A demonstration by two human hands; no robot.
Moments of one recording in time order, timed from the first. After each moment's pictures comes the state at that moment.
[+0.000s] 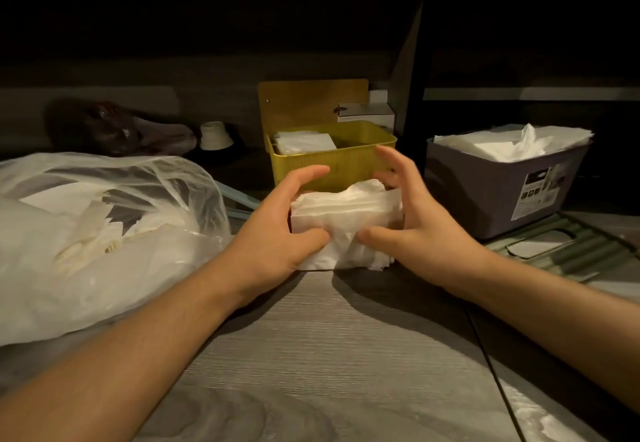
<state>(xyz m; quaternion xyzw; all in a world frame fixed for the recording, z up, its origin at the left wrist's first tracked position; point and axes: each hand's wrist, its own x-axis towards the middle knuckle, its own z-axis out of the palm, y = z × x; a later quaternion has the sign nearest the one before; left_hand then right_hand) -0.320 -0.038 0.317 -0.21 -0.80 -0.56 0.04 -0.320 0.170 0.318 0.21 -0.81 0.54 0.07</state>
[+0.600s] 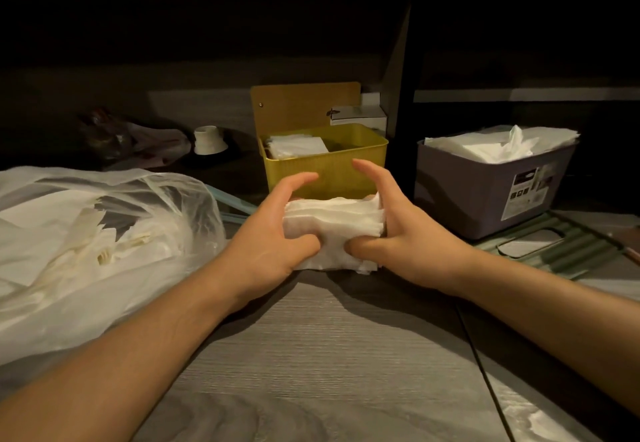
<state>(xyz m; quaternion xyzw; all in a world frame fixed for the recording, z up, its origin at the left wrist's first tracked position) -0.317 -0.035 0.321 -0.18 -0.83 -0.52 0.04 -0.316 0.169 0.326 0.22 -0.84 0.49 0.01</state>
